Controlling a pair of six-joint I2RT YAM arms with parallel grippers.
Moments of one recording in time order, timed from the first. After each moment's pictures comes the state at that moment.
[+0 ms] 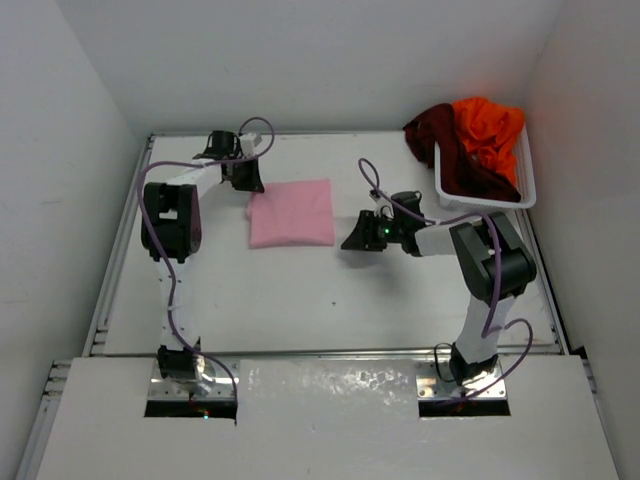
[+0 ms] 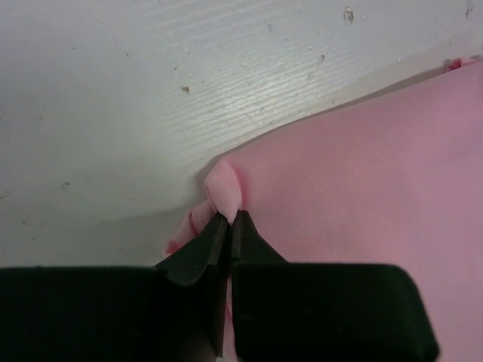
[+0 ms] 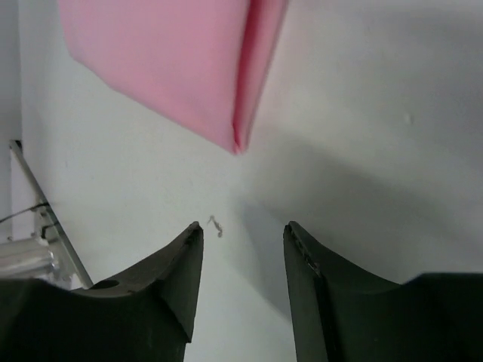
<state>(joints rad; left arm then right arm) -0.06 2.29 1.75 -0.39 0.42 0.02 0.31 1.86 0.77 0.34 -0.62 0.45</state>
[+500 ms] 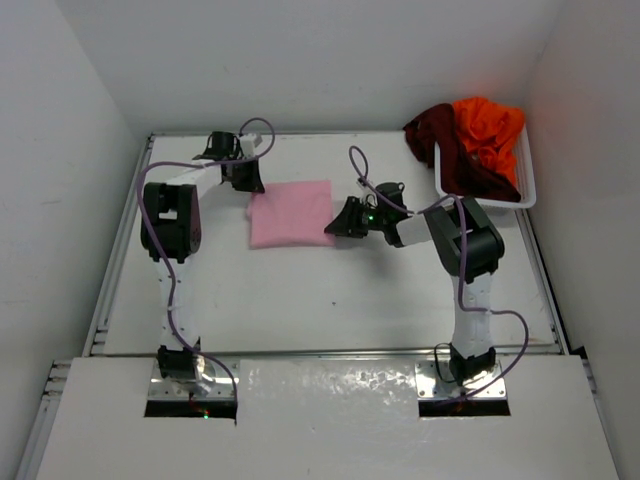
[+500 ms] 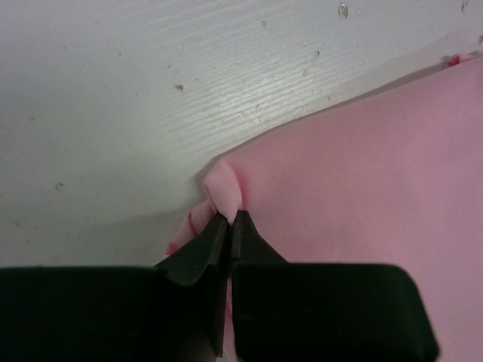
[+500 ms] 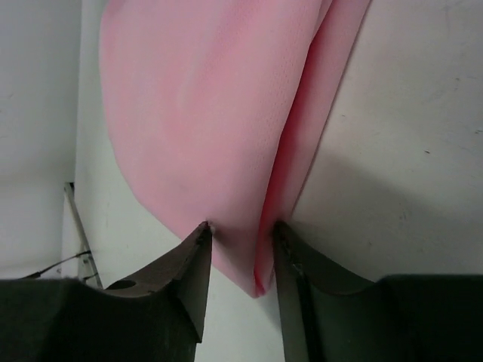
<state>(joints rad) -0.06 2.29 1.73 -0.38 0.44 0.03 0.35 2.12 1.00 0.54 -0.66 0.63</state>
